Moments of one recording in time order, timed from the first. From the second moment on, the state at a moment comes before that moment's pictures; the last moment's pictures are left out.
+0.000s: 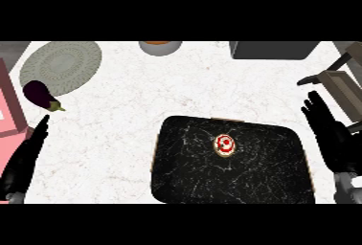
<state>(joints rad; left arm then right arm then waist) 0.04 0.62 -0.21 -1.45 0.10 0.34 0.17 -0.07 -0.51 0.17 -1.51 -0.39 -0.24 0.07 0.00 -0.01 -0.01</state>
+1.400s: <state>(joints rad) -0.15 0.49 -0.19 -1.47 0.07 0.29 0.07 -0.29 -0.88 0.29 -1.93 -0.26 -0.06 0.77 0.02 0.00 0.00</state>
